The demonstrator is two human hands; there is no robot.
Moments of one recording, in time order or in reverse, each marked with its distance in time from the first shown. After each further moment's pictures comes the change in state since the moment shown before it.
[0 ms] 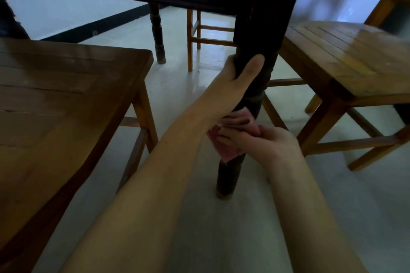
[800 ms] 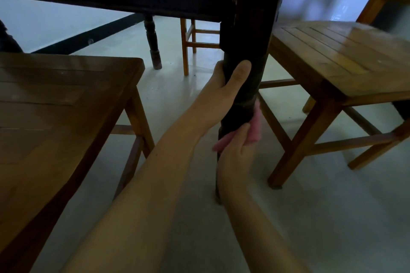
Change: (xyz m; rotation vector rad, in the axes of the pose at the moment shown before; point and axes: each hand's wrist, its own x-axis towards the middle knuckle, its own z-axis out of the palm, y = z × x) left_hand 0.001 -0.003 0.005 -0.021 0.043 -0.014; right_hand 0.060 0.048 -0.029 -0.880 -0.137 -1.155
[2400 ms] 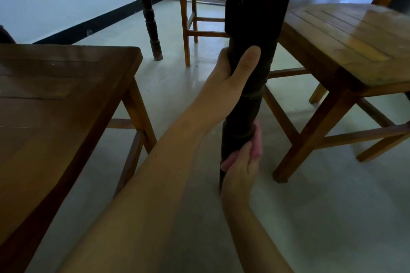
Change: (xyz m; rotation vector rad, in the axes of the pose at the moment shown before) left_hand 0.006 -0.006 0.004 0.031 0.025 0.026; right_hand -0.025 0.046 -0.034 -0.172 -0.020 0.020
